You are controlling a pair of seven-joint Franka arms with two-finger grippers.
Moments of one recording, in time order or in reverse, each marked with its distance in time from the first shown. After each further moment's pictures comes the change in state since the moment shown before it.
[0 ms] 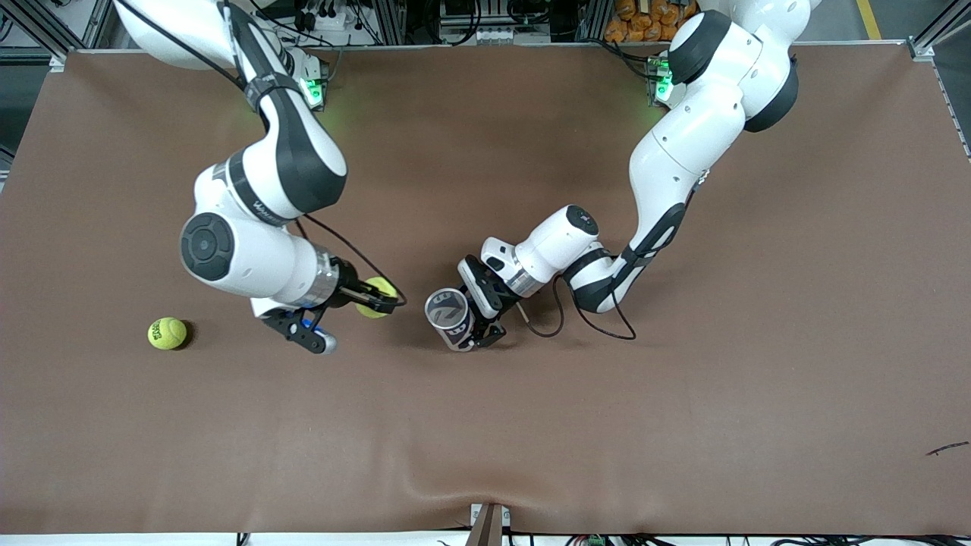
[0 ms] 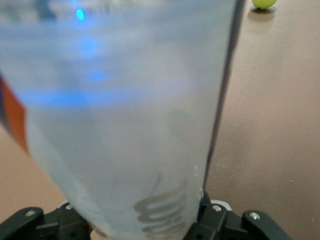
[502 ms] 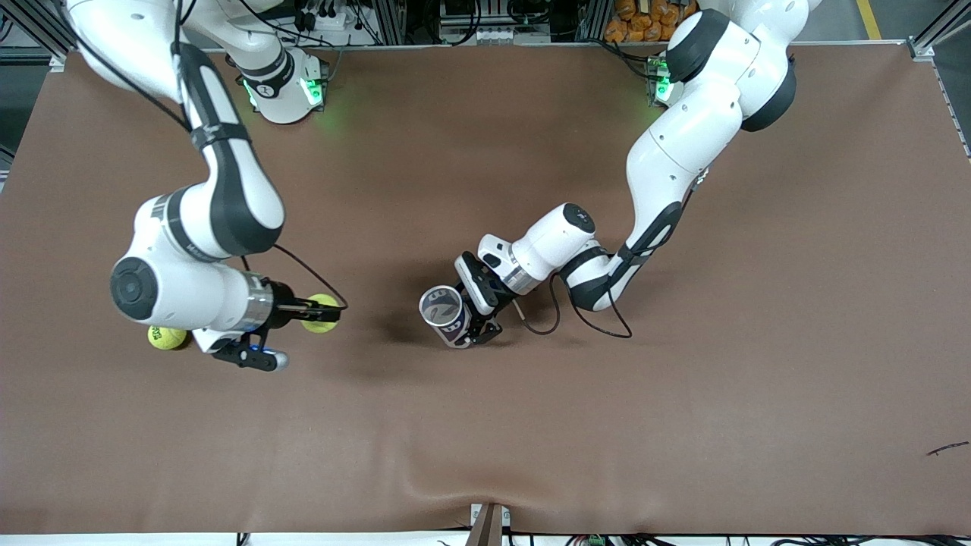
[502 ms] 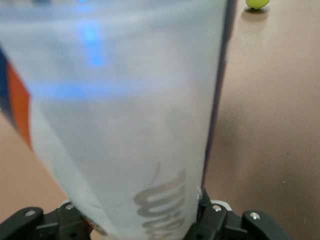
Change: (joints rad) left arm -0.011 0.000 0.000 0.001 0.000 0.000 0.007; right arm -0.132 0.002 -0.001 -0.072 -0.096 0.000 -0.428
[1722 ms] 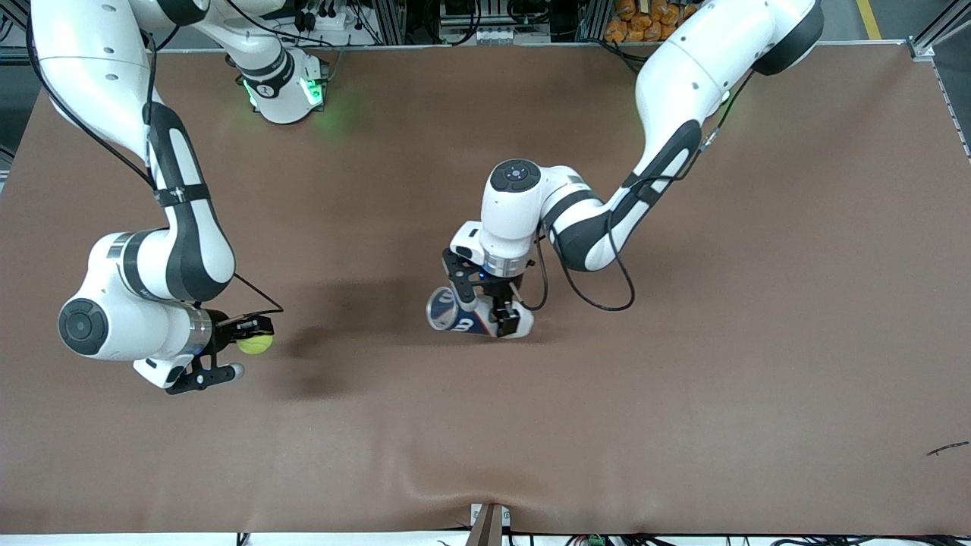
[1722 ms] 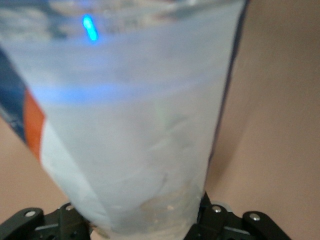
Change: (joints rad) left arm -0.051 -0.278 -0.041 0.005 0.002 -0.827 0.027; right arm -0.177 0.097 -0.025 -0.030 -0.150 0.048 -0.618
